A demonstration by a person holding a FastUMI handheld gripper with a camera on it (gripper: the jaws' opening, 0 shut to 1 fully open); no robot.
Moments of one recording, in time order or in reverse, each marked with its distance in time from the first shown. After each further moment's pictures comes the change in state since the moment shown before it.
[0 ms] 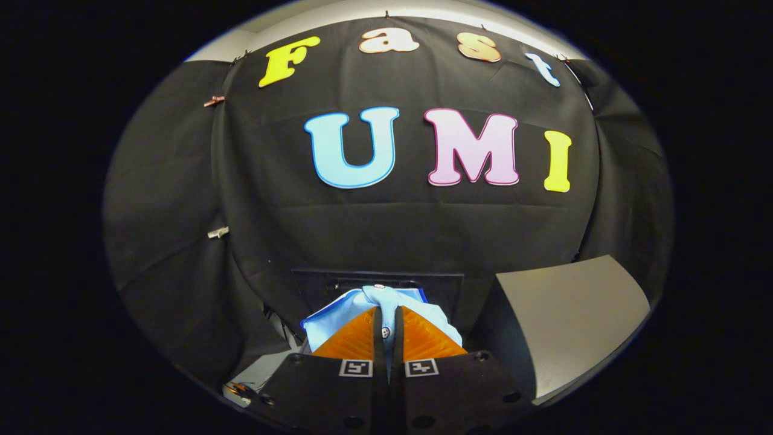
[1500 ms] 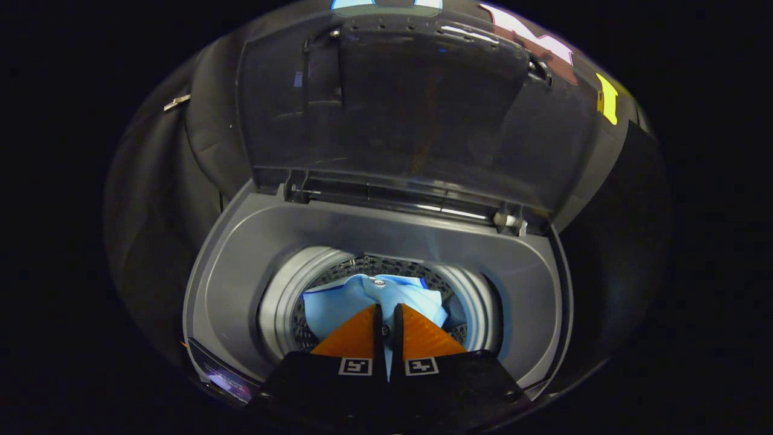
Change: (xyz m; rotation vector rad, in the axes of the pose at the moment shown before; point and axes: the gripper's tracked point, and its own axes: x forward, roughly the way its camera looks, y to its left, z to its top) arm 0.201 0.032 -0.346 -0.123 0.496 -0.084
